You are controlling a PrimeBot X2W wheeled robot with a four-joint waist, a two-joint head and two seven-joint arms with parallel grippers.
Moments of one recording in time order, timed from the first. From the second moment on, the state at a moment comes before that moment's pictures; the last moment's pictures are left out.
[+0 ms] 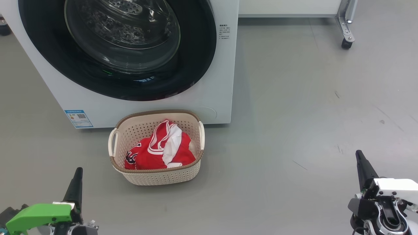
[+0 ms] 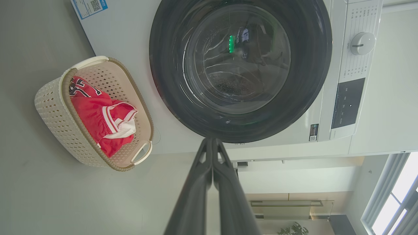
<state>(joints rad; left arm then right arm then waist) -0.05 0.07 0.04 0.28 -1.64 -0.12 0.08 -0.06 -0.04 -0.13 0.27 1.61 0.12 0.10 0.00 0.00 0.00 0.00</state>
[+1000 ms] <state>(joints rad) -0.05 0.06 0.04 0.28 -1.64 -0.12 0.08 -0.06 -0.04 -0.13 0.27 1.61 0.12 0.10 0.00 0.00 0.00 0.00</state>
